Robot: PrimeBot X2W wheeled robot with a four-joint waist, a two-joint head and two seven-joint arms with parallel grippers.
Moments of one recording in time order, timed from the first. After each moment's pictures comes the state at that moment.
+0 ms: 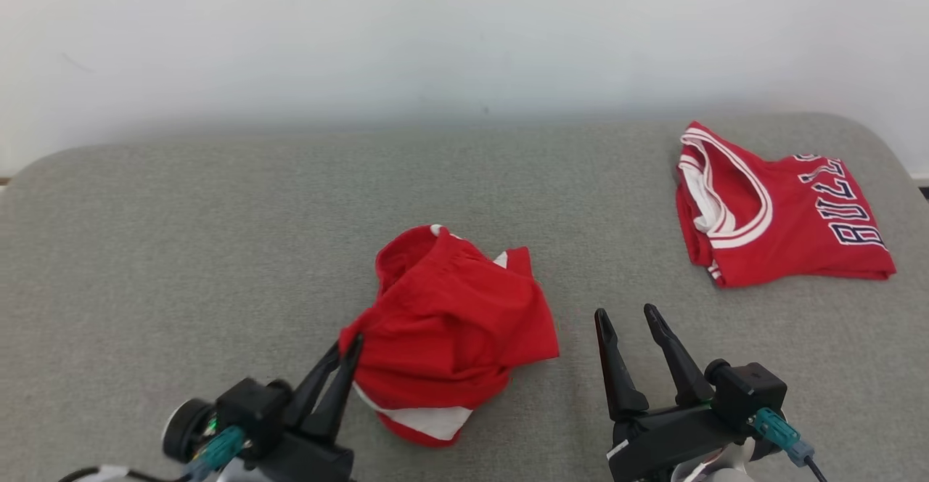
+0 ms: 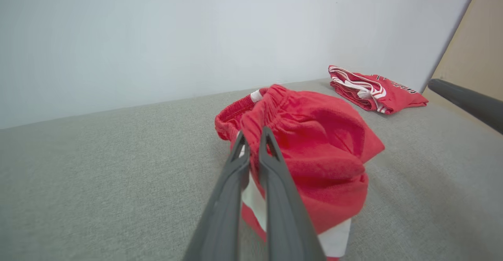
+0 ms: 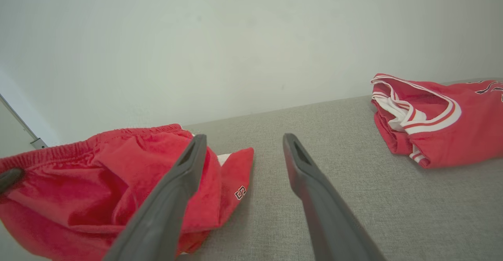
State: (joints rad) left arm -0.38 0.38 -0.70 0.06 -0.53 0.19 -0.19; right arm -0.18 -0.05 0.34 0.22 0.28 0.13 -0.26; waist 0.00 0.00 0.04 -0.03
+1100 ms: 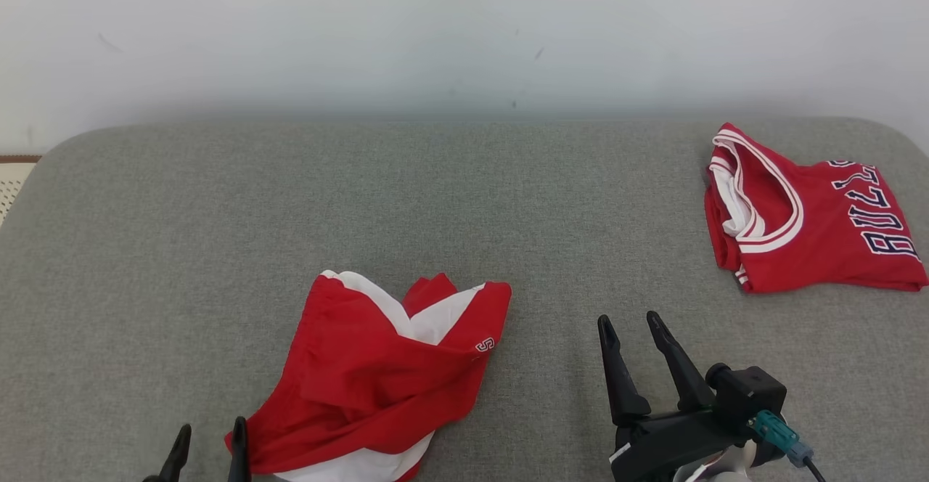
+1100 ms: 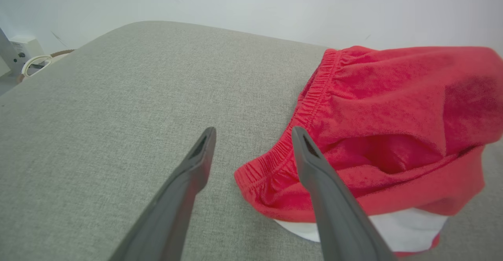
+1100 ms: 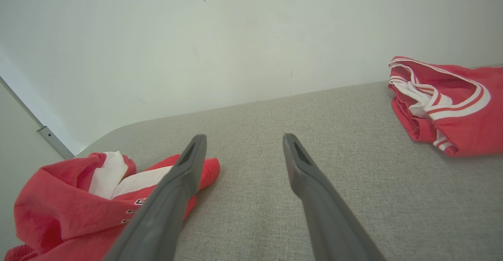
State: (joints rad) left arm -0.06 0.31 -0.32 0.13 -0.52 0.26 -0.26; right arm -0.18 -0.05 0.33 0.25 0.28 0.13 -0.26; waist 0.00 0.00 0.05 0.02
